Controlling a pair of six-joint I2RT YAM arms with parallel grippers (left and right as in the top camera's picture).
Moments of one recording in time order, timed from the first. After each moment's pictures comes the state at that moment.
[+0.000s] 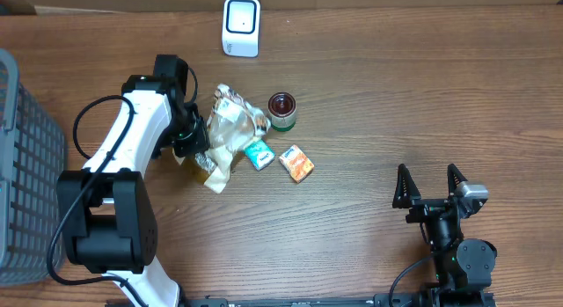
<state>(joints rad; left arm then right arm) -0.05 1.88 1.40 -0.99 0.16 -1.94 0.00 0.01 0.02 -0.03 -0.07 0.23</state>
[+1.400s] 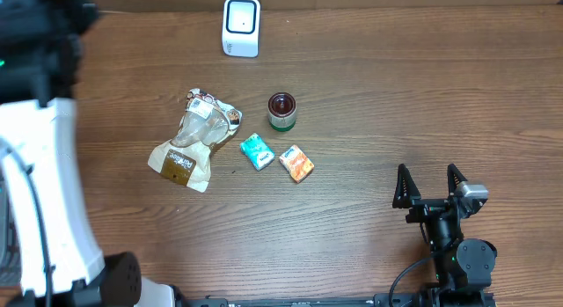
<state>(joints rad) 0.16 1.68 2.15 -1.10 -0.48 -0.47 0.00 0.01 0.02 -0.03 -0.07 0.23</state>
